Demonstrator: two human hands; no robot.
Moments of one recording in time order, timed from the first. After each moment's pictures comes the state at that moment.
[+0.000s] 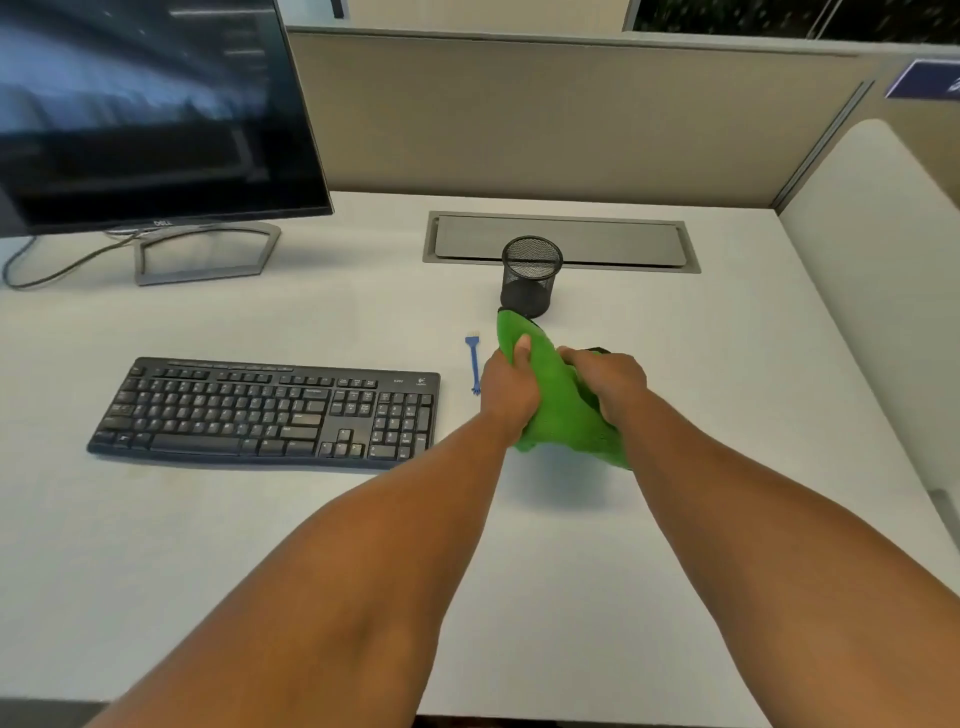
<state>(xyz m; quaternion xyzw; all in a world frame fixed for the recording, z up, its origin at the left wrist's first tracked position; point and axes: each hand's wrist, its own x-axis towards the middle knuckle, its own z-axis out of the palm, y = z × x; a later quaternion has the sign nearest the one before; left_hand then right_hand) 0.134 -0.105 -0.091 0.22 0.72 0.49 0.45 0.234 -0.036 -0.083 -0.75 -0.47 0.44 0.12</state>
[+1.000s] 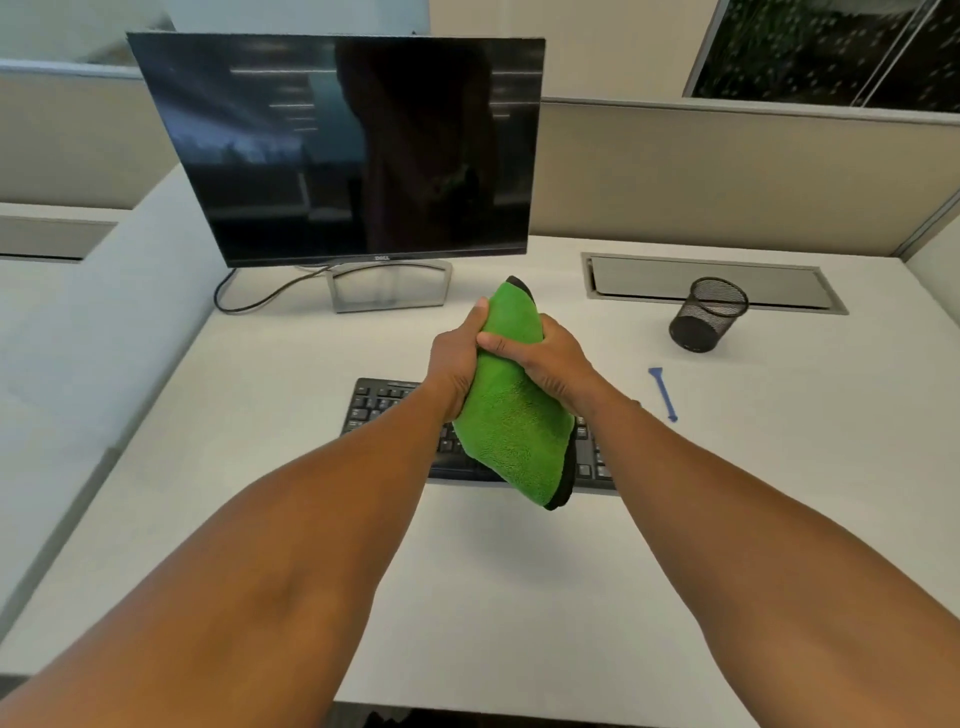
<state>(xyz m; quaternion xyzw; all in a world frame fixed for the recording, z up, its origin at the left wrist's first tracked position) -0.209 -0.234 -0.048 0.18 0.61 0.58 0.51 -0.081 -0.193 -0.012 -0.47 -0.64 0.57 0.20</state>
